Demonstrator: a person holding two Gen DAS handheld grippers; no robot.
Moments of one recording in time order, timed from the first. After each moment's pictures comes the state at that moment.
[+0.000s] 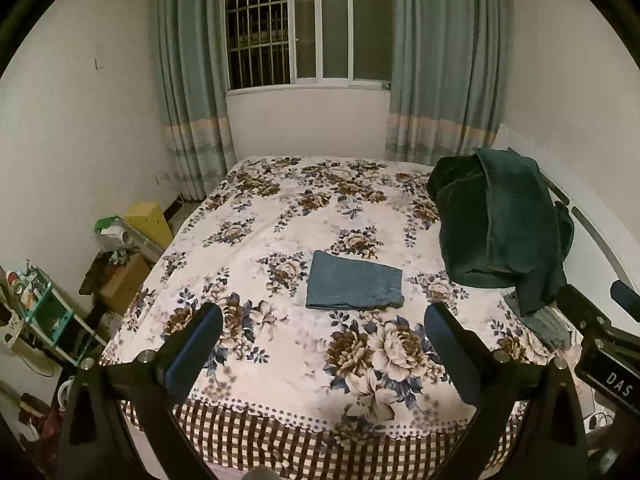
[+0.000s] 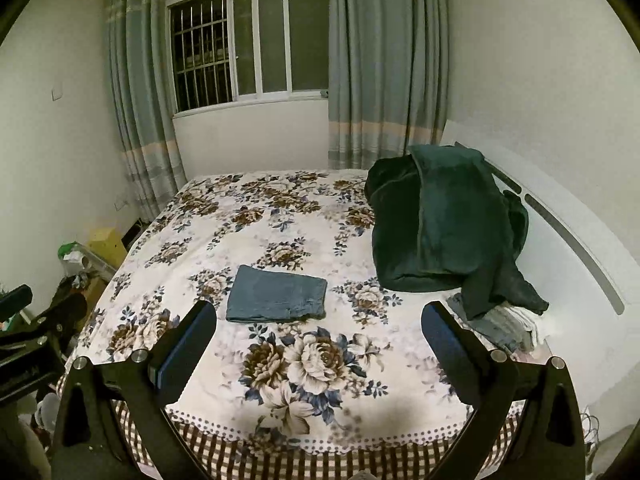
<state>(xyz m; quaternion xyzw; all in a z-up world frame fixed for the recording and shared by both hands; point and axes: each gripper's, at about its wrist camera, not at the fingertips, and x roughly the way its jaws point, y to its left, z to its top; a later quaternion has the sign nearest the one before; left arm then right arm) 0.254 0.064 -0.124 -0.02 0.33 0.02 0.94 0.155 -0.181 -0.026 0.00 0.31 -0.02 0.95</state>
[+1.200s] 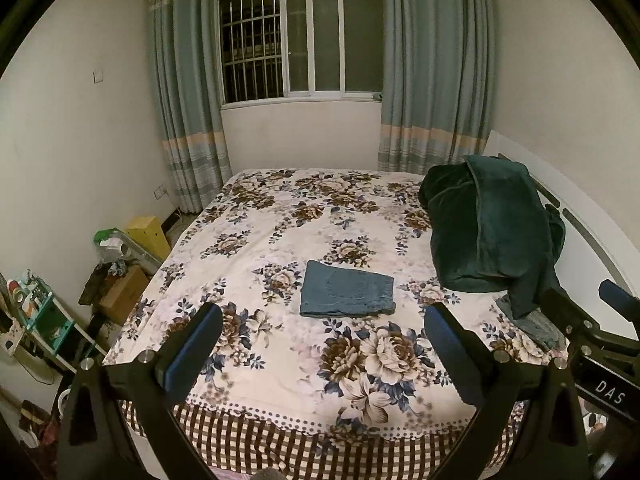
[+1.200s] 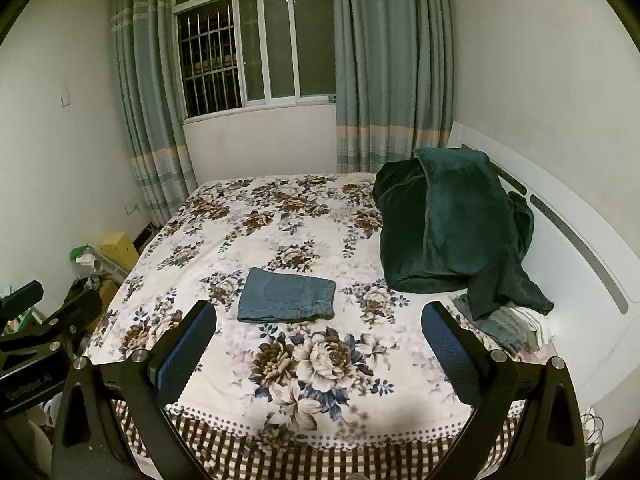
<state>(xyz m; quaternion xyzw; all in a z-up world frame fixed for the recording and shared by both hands) 0.236 0.048 -0.107 -0.01 0.32 0.01 0.95 0.159 -0.188 -0.019 0.00 0.31 0.00 0.95</state>
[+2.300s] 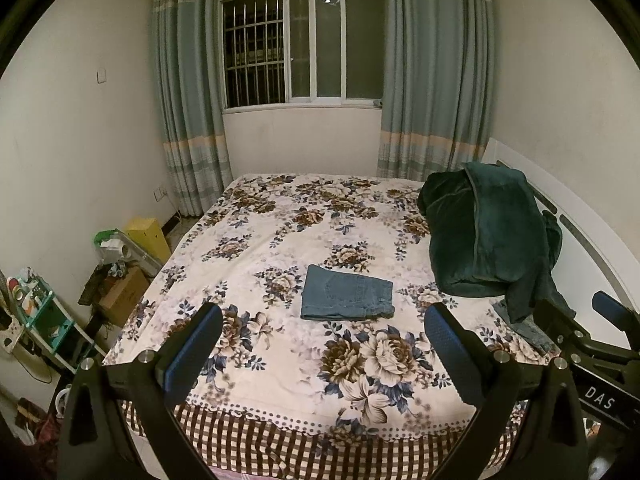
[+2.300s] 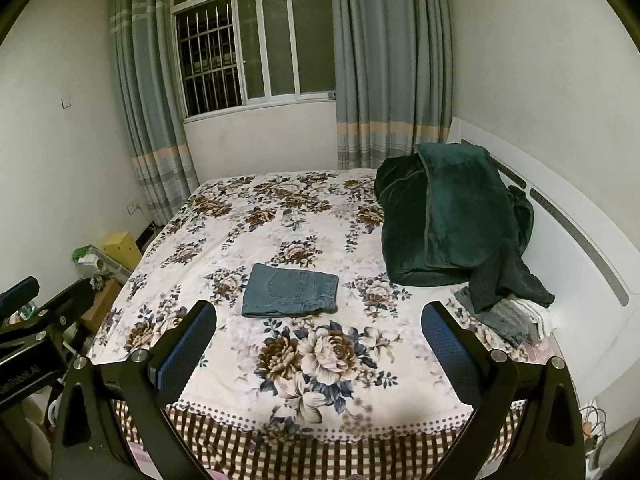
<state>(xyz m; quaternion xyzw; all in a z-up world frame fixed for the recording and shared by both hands) 0.224 0.042 -0.103 -0.02 0.31 0.02 0.95 0.133 -0.165 -0.023 0.01 0.31 -0.01 0.95</state>
